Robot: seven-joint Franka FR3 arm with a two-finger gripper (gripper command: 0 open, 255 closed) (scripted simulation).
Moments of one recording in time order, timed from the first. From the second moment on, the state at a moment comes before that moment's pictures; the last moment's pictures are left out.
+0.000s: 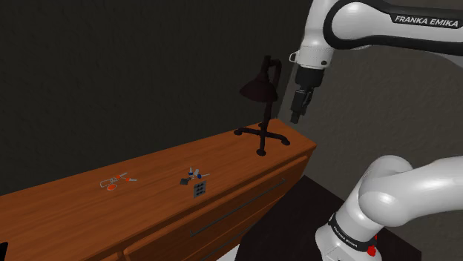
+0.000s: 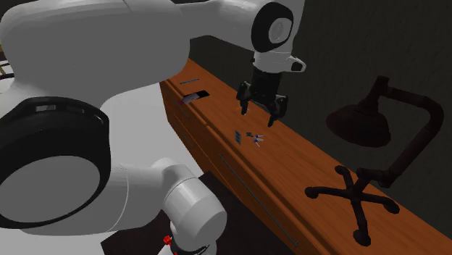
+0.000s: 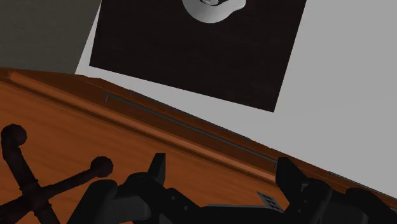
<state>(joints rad) 0.02 -0.74 0.02 -2.36 0.06 1.51 -0.17</state>
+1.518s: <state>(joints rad) 0.08 -0.12 0.31 -2.27 0.14 2.02 0.23</state>
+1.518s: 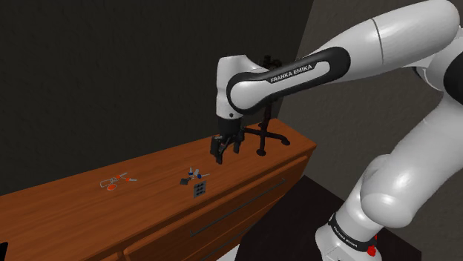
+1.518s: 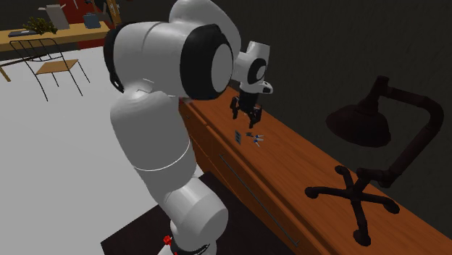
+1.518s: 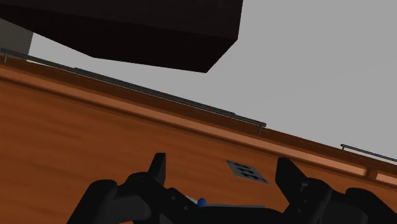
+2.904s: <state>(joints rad) 0.16 0.34 0.34 -2.06 0.00 2.24 0.46</state>
